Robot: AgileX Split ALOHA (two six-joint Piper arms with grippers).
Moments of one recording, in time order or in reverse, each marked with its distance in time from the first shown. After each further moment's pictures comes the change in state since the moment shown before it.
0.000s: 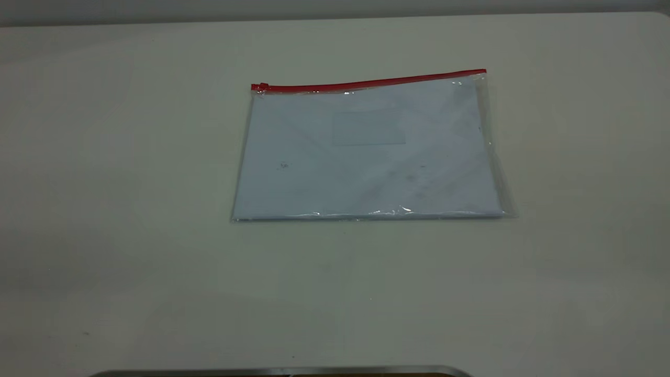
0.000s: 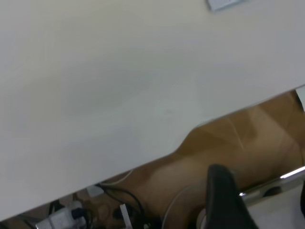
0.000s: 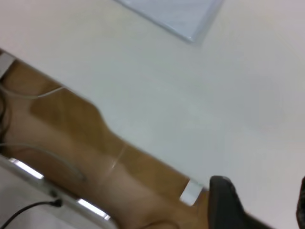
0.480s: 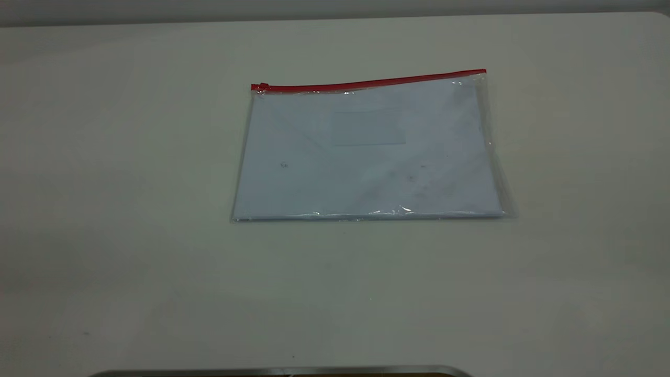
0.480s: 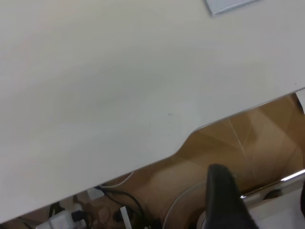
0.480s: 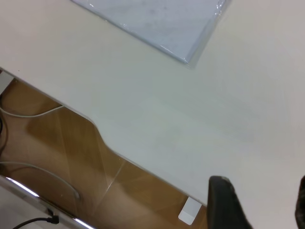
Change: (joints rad) left arm 0.000 -0.008 0.000 0.000 -0.003 0.000; right arm 0.000 -0.049 0.001 -0.002 -0.011 -0.004
